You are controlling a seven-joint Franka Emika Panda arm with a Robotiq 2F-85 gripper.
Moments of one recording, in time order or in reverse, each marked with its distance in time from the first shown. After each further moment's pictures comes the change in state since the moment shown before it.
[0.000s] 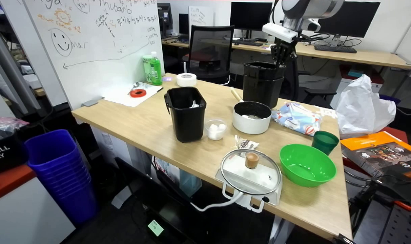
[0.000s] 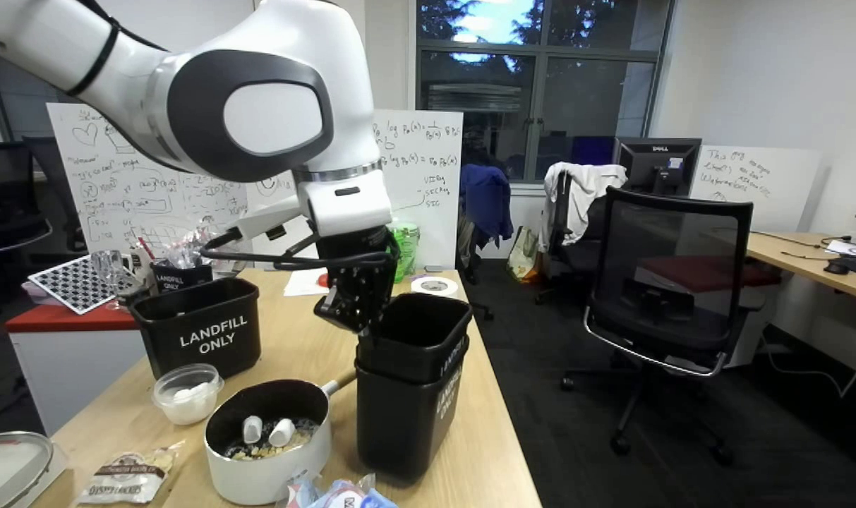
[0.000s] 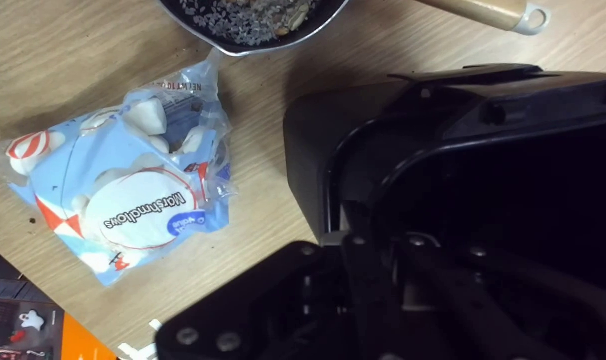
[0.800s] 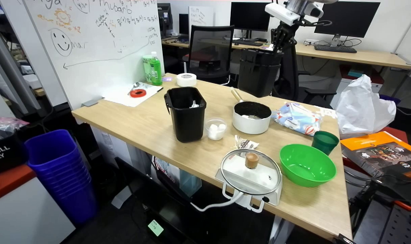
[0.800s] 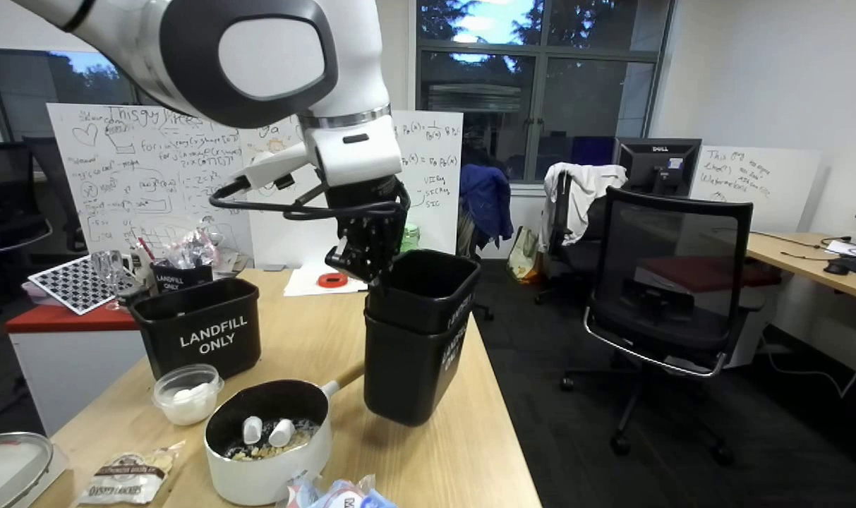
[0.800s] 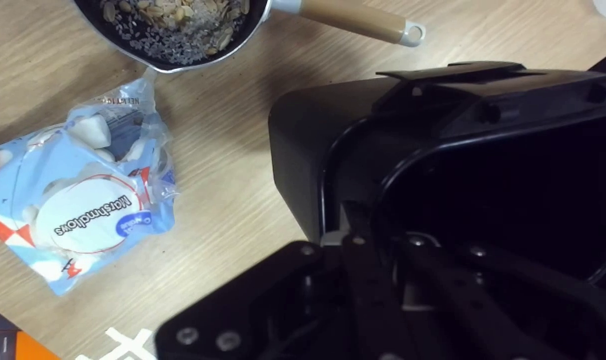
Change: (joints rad) arm -0.016 -0.038 0.006 0.055 0.092 0.010 -0.034
